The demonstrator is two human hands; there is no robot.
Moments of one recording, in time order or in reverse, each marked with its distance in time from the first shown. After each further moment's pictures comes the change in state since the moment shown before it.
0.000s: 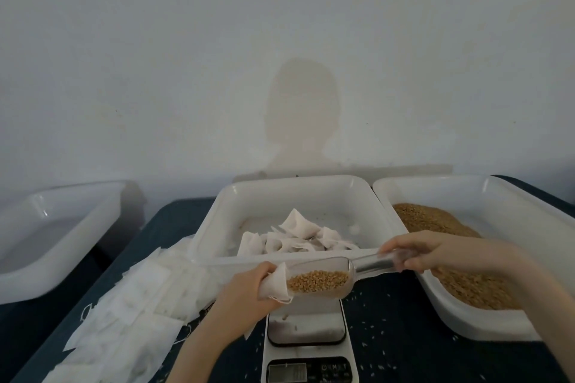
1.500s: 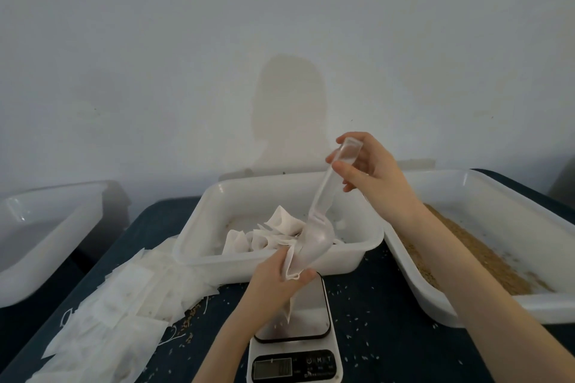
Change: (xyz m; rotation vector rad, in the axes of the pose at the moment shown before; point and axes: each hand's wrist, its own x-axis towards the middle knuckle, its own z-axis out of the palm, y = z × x) left_hand 0.023 0.057 0.037 -0.200 0.054 -0.017; right_hand 0.030 -0.104 0.010 0.416 0.825 -0.636
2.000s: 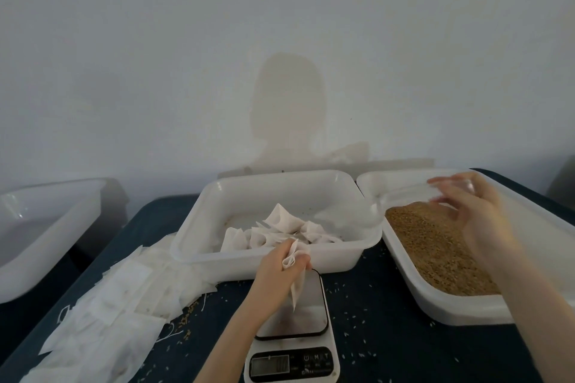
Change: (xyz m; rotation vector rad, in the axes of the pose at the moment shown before) left_hand 0.010 0.003 0.010 -0.184 0.020 -0.035; right_hand -0.056 0.043 -0.102 0.248 0.405 0.251
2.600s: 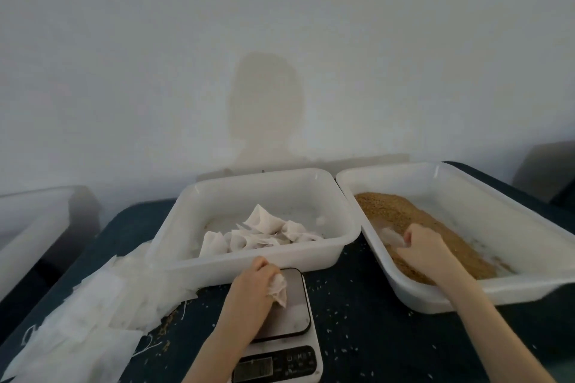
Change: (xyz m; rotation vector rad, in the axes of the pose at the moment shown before) left_hand 0.001 -0.047 0.003 0.724 -0.023 0.181; right_hand -0.011 0.069 -0.021 -1.337 -0.117 0.368
